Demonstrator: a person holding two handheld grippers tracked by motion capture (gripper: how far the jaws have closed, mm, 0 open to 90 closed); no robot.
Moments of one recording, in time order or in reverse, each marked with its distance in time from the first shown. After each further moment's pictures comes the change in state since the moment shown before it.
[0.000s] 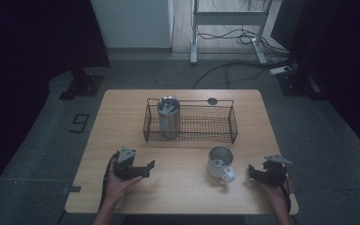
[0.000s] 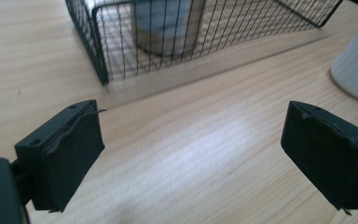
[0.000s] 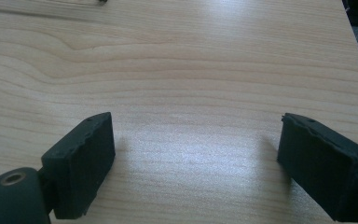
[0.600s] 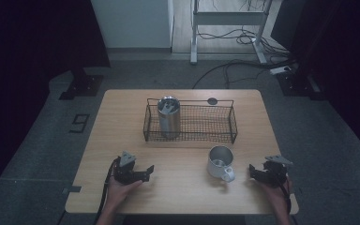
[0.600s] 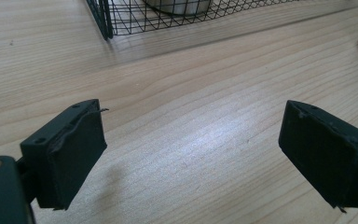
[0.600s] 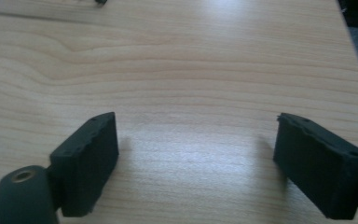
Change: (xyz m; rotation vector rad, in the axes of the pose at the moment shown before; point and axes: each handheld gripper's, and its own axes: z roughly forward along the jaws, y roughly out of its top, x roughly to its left) left arm 0.002 -0.020 0.009 0.052 0.024 -0.033; right arm 0.000 -0.001 -0.002 -0.013 -0.015 0.011
